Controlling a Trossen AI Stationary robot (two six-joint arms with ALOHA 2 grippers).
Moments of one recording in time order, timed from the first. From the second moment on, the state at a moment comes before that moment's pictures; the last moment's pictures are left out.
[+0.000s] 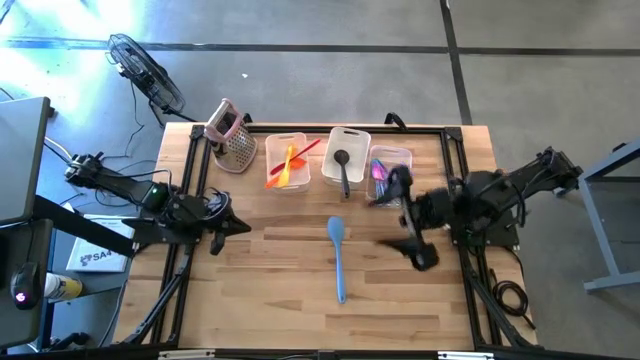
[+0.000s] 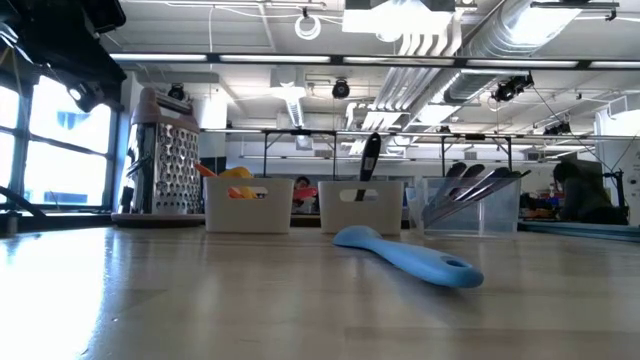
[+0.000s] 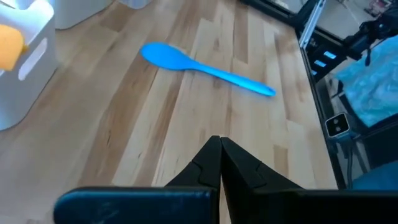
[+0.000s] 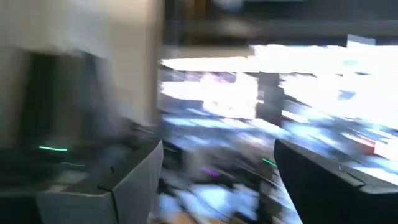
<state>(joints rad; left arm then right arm) -0.37 0.49 0.45 -0.43 -0.24 -0.59 0.42 1.19 1.19 0.30 0.19 -0.10</state>
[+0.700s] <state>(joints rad) -0.37 0.57 0.45 -0.40 -0.13 -0.63 0.48 1.57 1.72 -0.93 0.45 0.77</state>
